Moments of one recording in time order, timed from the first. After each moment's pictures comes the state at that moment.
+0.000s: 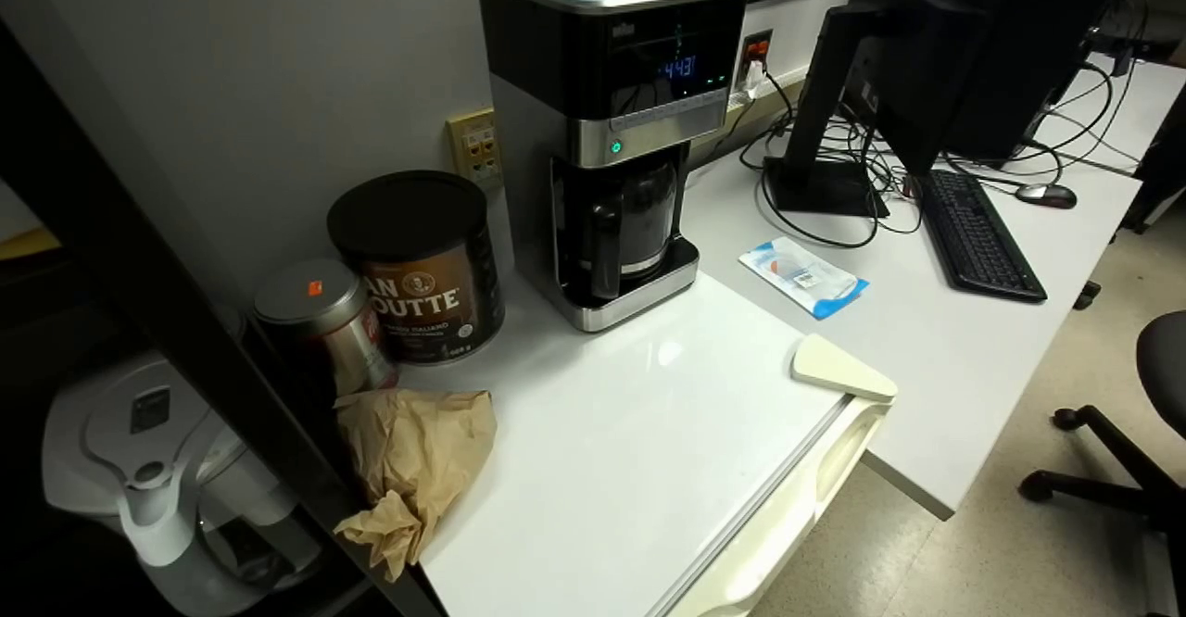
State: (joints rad) arm 0.02 -0.30 0.13 -2.30 -0.17 2.13 0.15
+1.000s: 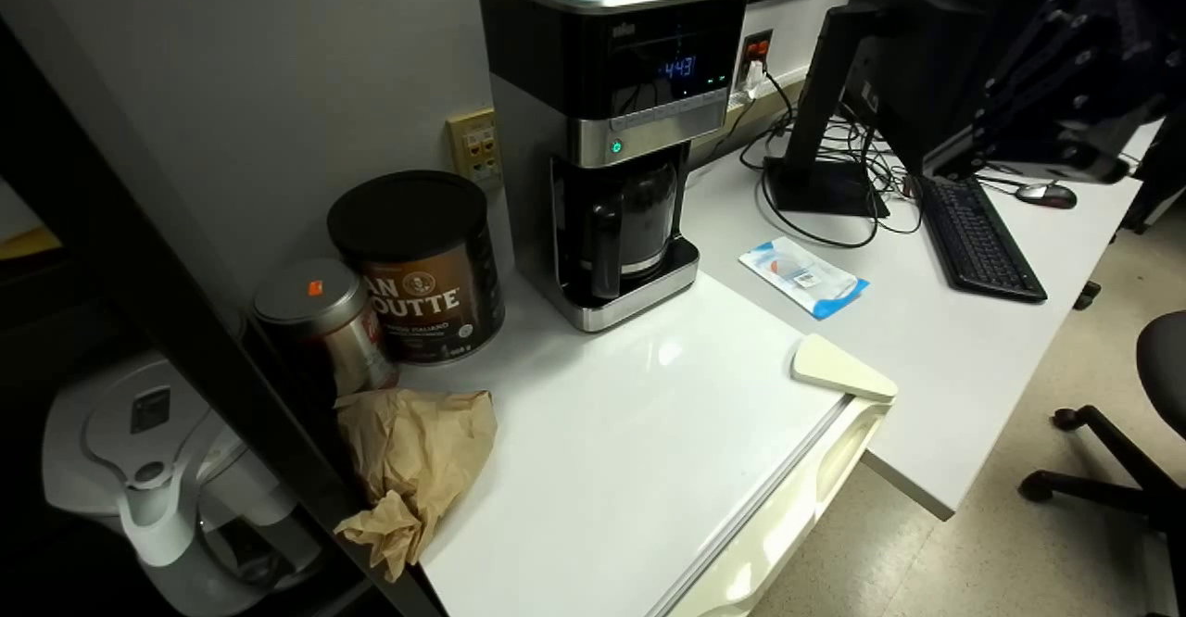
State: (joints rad) arm 0.04 0.10 0.12 -2.28 -0.85 2.77 0.35
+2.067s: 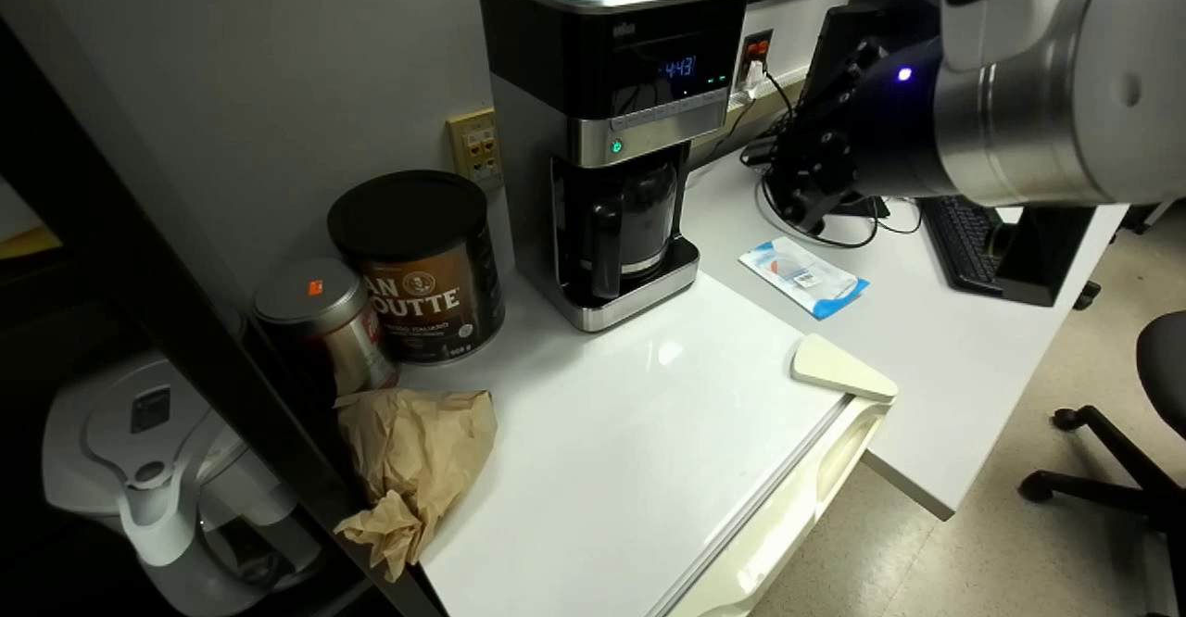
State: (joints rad) arm 0.18 0.44 0.08 -1.94 -1.86 2.56 1.33
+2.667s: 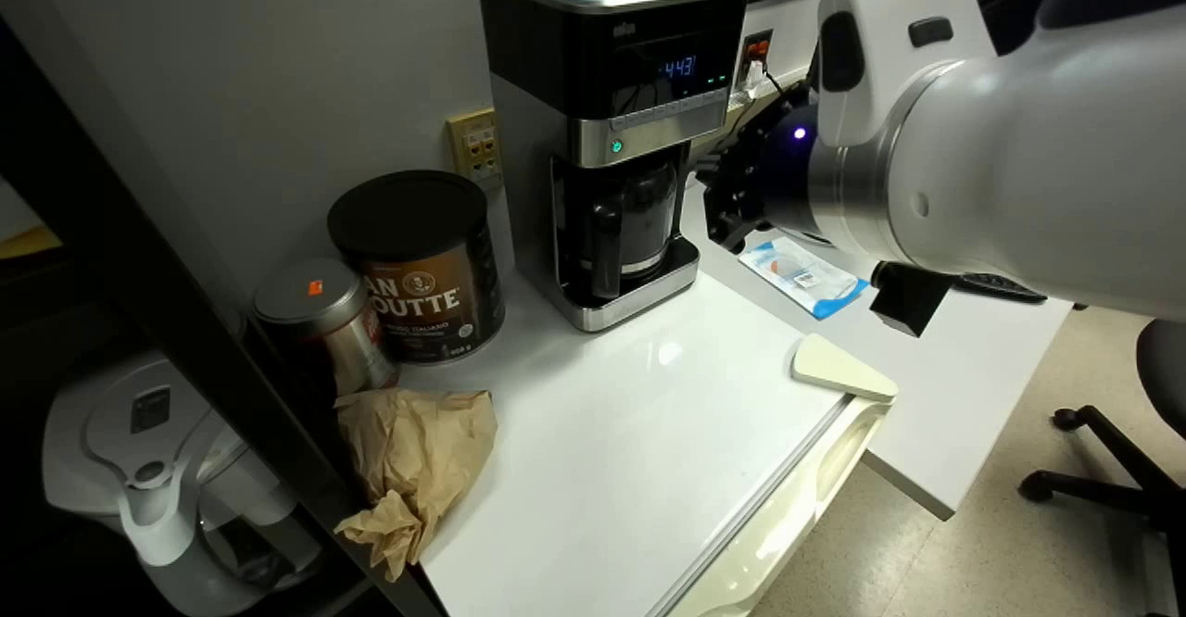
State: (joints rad) arm 0.18 0.59 0.13 -1.80 -1.93 2.42 1.43
